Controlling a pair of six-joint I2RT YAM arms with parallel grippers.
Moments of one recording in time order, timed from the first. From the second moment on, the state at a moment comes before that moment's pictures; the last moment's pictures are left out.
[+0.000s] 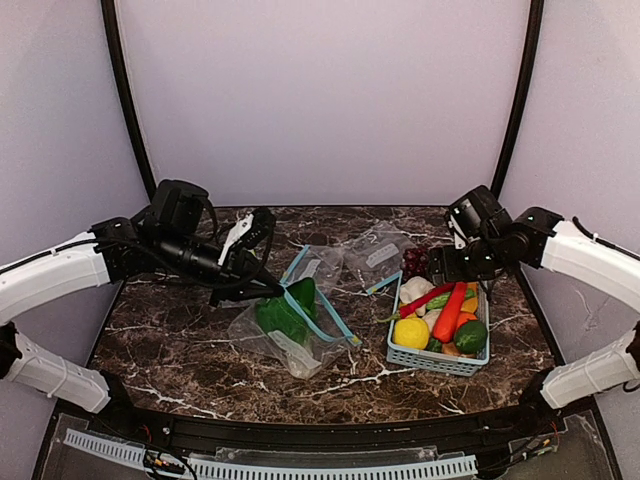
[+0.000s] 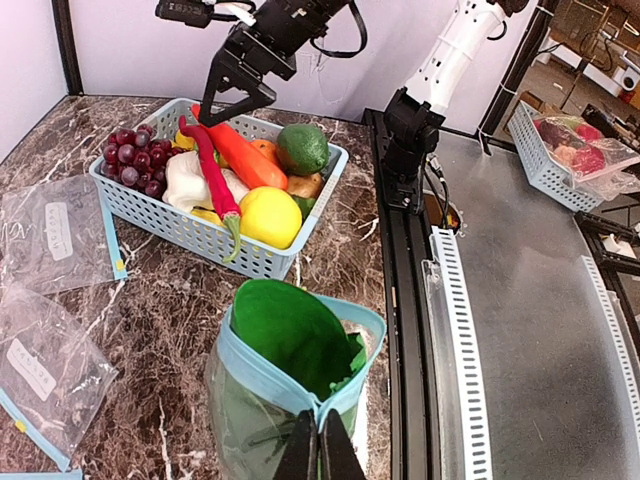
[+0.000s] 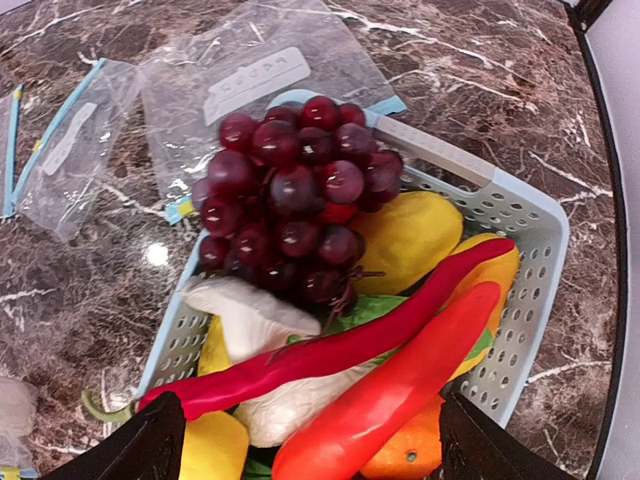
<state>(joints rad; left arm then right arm) -0.77 1.23 1.07 -0.46 0.71 0.23 0.67 1.23 1.08 -0.83 0.27 0.46</state>
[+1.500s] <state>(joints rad) -0.77 1.21 1.01 -0.43 0.74 0.21 0.50 1.24 0.81 -0.65 0.11 0.62</state>
